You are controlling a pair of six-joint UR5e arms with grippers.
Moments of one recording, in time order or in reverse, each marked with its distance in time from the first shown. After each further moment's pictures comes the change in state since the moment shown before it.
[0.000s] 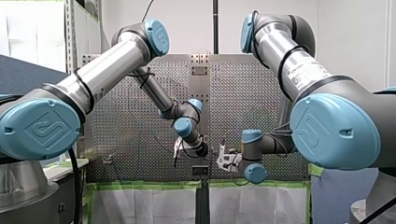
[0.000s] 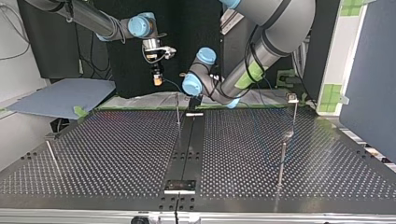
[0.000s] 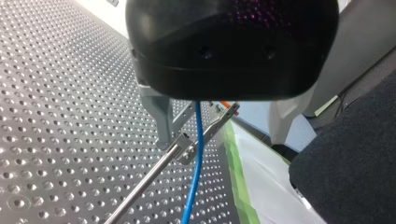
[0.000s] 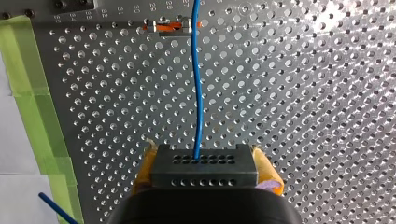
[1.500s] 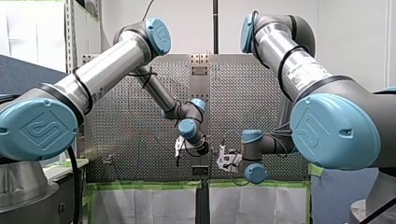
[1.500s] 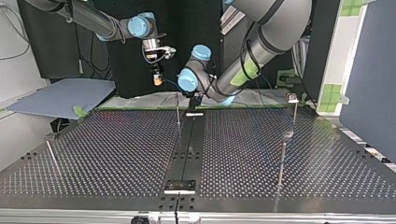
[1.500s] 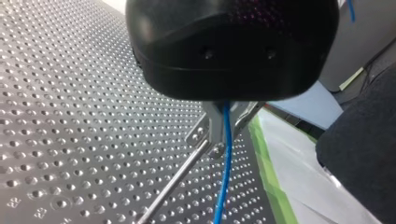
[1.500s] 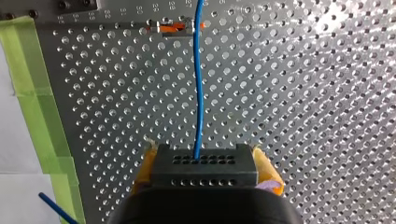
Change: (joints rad) left arm -0.035 0.000 0.000 0.077 -0.123 -0.011; right arm -0.004 0.001 0.000 0.004 -0.005 -0.002
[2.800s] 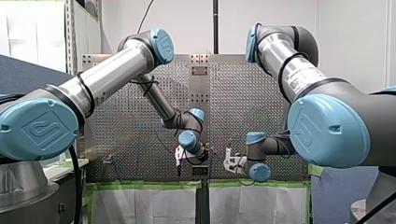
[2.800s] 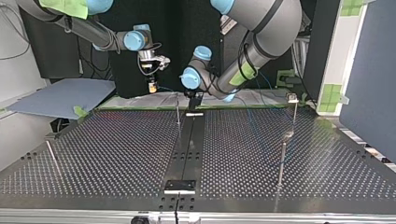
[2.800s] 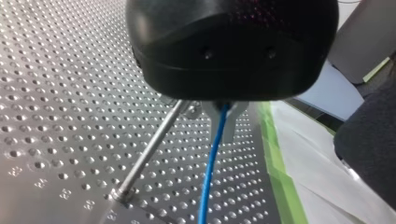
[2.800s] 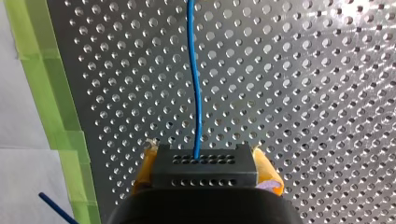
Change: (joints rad) left arm 0.014 -0.074 0.000 0.131 0.001 -0.044; right arm -0.074 0.069 -0.131 0.121 -0.038 -0.003
